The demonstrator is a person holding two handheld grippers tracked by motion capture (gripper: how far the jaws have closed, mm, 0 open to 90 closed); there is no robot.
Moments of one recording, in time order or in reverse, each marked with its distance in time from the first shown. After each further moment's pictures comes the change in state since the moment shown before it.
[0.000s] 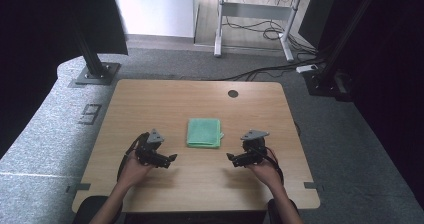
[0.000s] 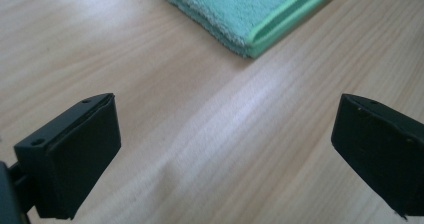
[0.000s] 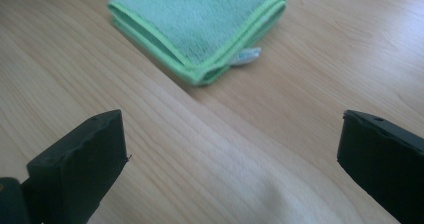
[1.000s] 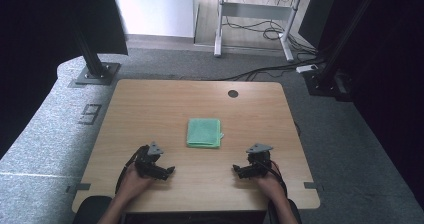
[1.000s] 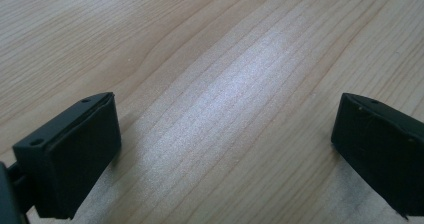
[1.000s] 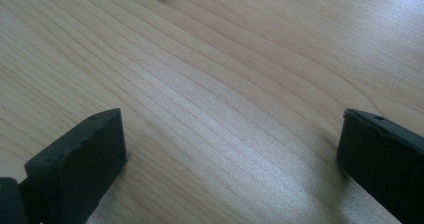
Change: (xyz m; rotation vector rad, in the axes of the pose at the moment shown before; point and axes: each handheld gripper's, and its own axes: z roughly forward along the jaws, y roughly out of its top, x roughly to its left) left arm -0.009 -0.041 0.017 0.074 -0.005 -0.024; right arm -0.004 -0.056 0.013 0.049 -0.039 0.054
